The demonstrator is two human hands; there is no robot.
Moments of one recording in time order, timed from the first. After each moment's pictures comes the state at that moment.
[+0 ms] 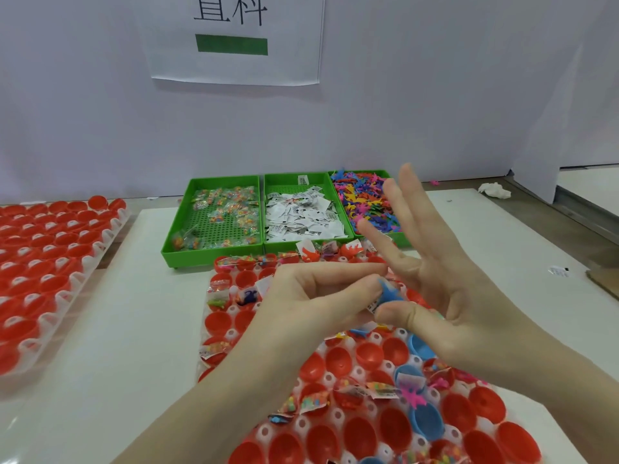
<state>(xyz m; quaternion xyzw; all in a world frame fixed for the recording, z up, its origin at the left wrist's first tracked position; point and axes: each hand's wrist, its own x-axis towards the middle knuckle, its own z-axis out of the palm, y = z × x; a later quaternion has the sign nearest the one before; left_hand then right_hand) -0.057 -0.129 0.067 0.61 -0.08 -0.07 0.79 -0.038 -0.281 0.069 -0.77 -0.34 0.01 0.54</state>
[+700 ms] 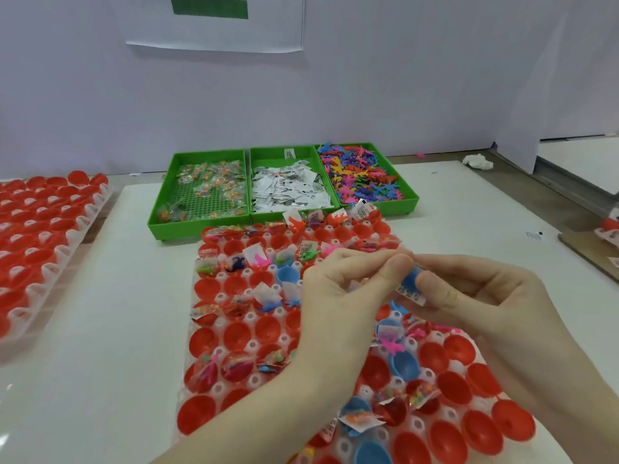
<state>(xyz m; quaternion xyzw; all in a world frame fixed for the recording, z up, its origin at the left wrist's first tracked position) -0.076 -0.177 0.038 0.61 -0.06 0.06 0.79 -0.082 -0.307 0.048 -0.67 -0.11 -0.01 0.73</state>
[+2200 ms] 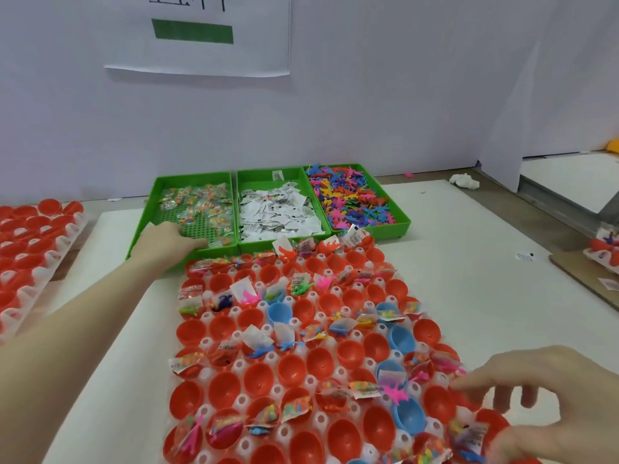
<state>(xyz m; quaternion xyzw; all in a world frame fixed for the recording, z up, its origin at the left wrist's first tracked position) 0.115 0.020 -0.015 0.96 0.16 0.04 0.23 -0.082 -0.375 0.051 -0.94 -0.21 0.16 0.21</state>
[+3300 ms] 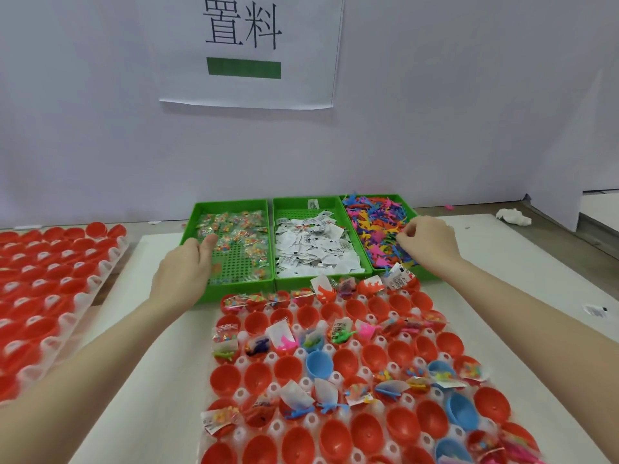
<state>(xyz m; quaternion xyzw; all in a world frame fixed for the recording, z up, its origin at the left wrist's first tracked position) 0.112 0.038 -0.018 0.93 0.15 0.21 0.26 0.189 -0.297 0.006 -0.97 0.00 -0.18 0.17</state>
